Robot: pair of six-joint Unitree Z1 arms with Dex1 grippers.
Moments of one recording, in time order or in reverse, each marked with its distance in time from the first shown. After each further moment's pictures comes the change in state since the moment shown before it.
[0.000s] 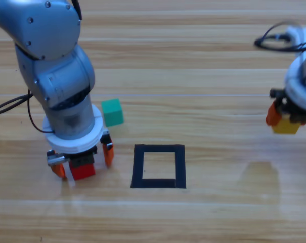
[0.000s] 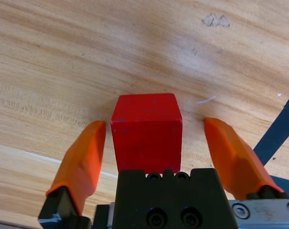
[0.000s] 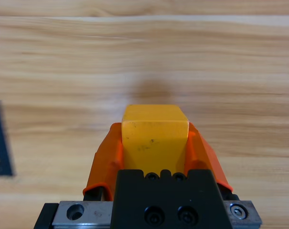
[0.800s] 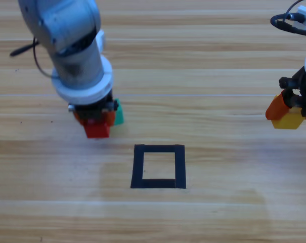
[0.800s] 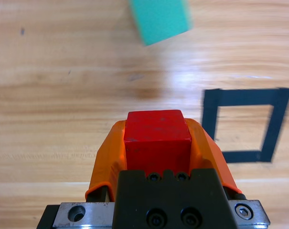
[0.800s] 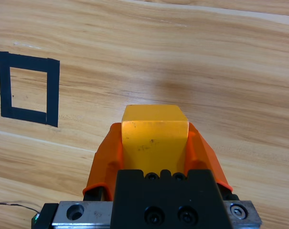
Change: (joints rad) arm 0 0.037 -0.001 -0.300 0.192 0.019 0.370; arm 1 0.005 -0.160 0.045 0.000 0.129 -0.090
